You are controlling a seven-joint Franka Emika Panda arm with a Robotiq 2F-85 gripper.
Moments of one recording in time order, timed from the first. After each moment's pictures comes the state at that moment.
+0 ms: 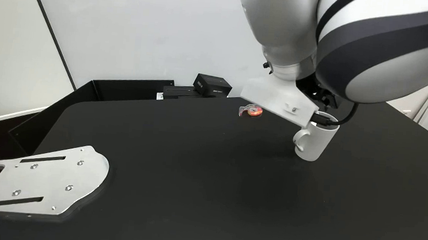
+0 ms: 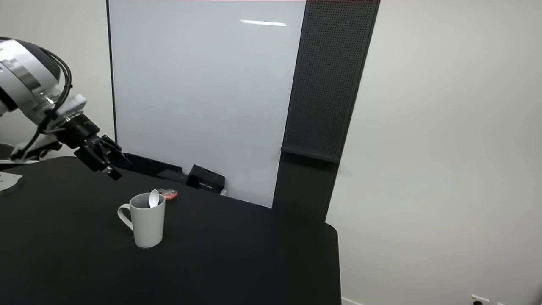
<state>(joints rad) 0.29 0.48 0.19 -1.87 -1.00 2.08 2.10</state>
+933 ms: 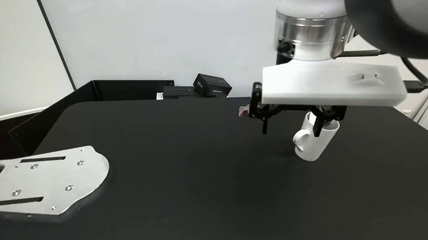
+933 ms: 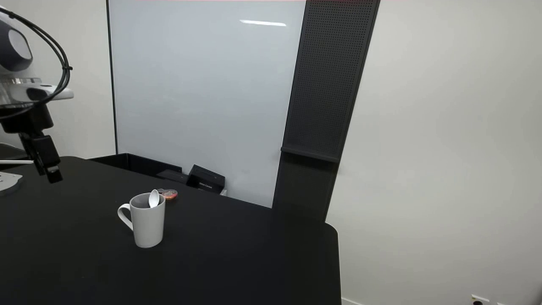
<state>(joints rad) 0.25 0.29 0.27 -2.06 -0.36 2.29 1.13</state>
